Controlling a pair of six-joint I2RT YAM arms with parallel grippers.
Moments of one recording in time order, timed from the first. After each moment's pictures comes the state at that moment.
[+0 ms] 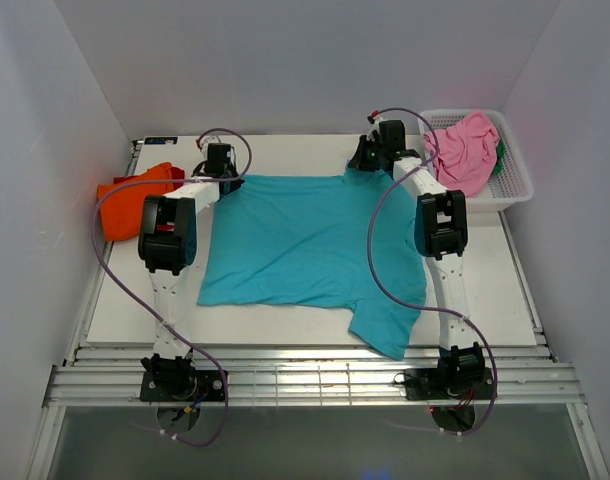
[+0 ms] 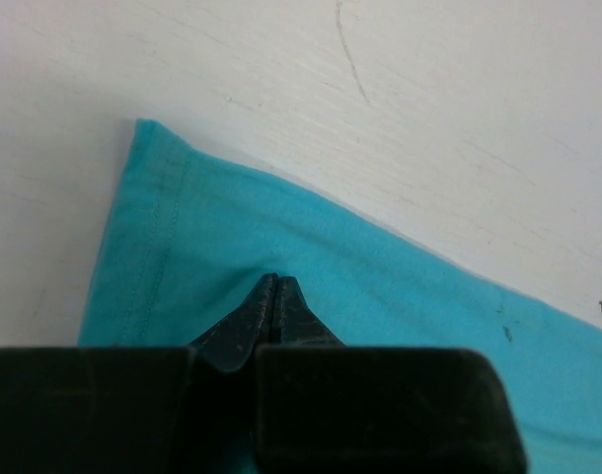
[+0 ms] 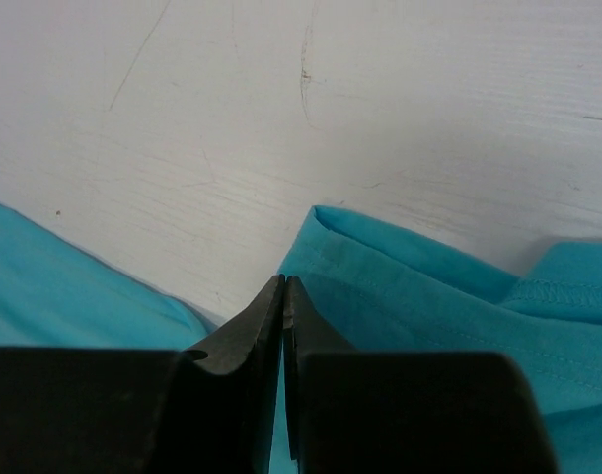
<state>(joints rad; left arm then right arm) -0.14 2.27 1.63 -0.06 -0.17 -0.53 0.22 2.63 2.26 -0.25 -0.38 0.28</state>
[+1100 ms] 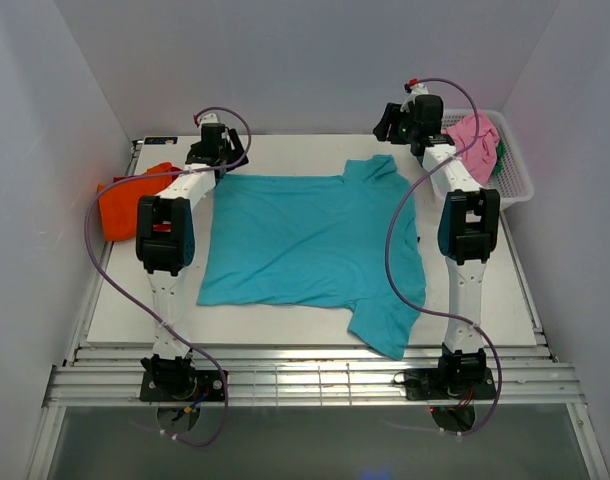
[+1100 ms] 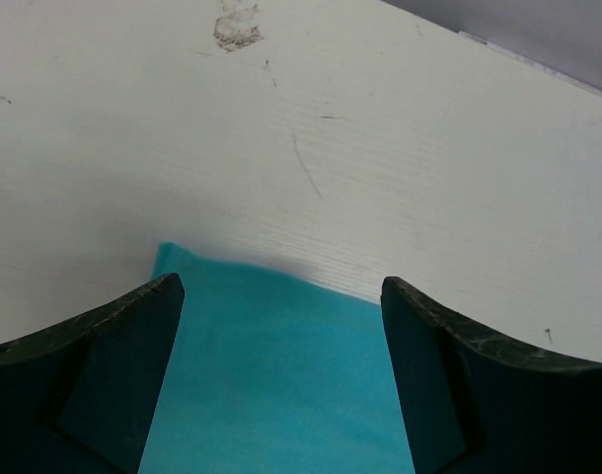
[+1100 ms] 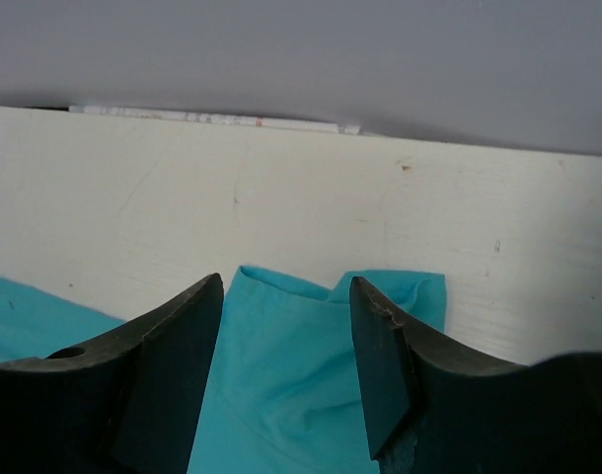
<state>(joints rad) -0.13 2.26 1.80 -0.12 -0.18 -0.38 0.11 2.37 2.11 -0.11 -0.29 0.22</state>
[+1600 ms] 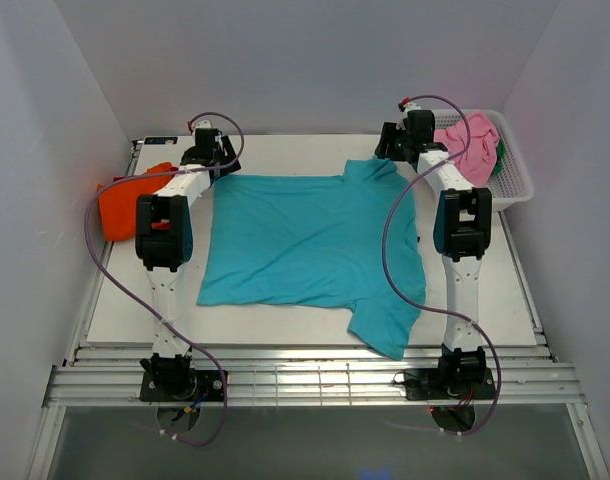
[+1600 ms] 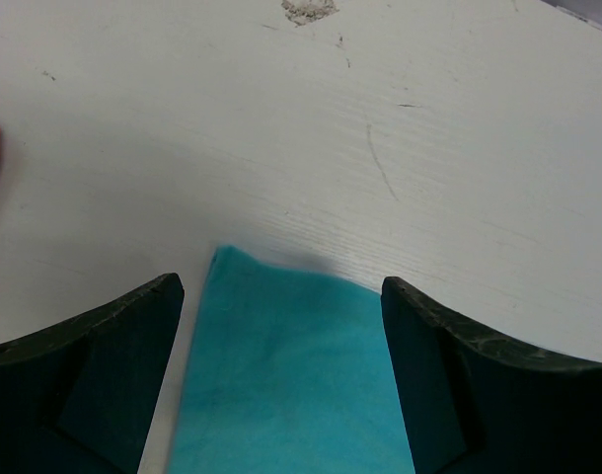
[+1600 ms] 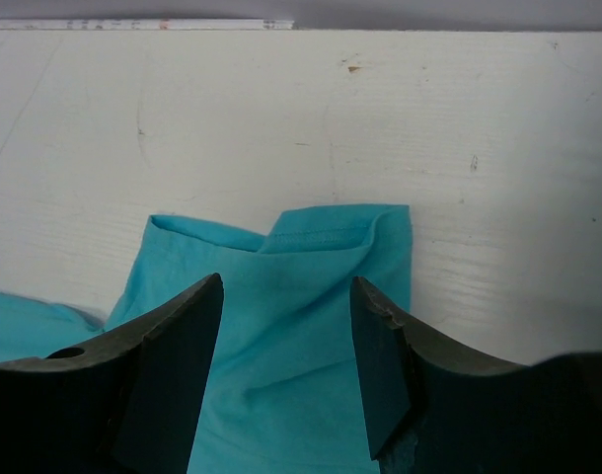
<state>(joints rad) -0.09 2.32 1.83 -0.17 -0.18 -0.36 0.12 2.45 2.11 -0.22 -0.21 0.17</state>
